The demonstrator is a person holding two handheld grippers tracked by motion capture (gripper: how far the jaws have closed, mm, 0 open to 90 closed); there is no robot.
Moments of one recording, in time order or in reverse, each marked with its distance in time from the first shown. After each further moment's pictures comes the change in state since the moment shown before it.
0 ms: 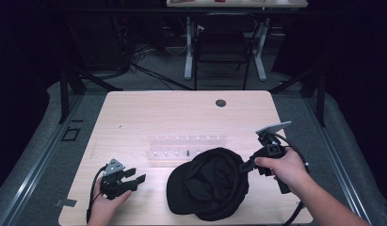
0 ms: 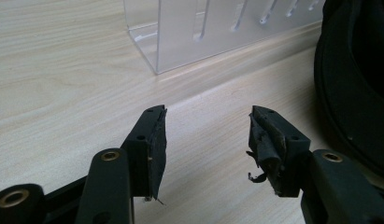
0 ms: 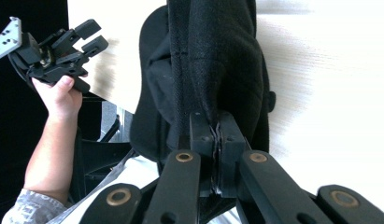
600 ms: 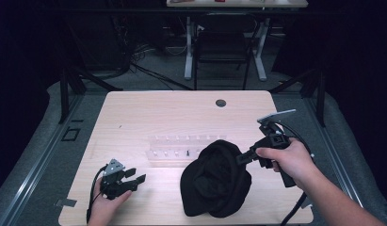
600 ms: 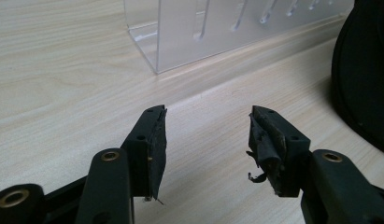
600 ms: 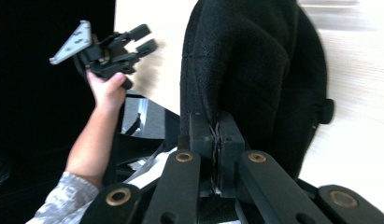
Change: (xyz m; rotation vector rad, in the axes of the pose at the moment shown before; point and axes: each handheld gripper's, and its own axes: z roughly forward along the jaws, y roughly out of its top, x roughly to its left) left arm 0.000 0.000 0.000 0.005 0.002 0.004; right arm 0.038 -0.003 -0.034 -0.007 0.090 -0.045
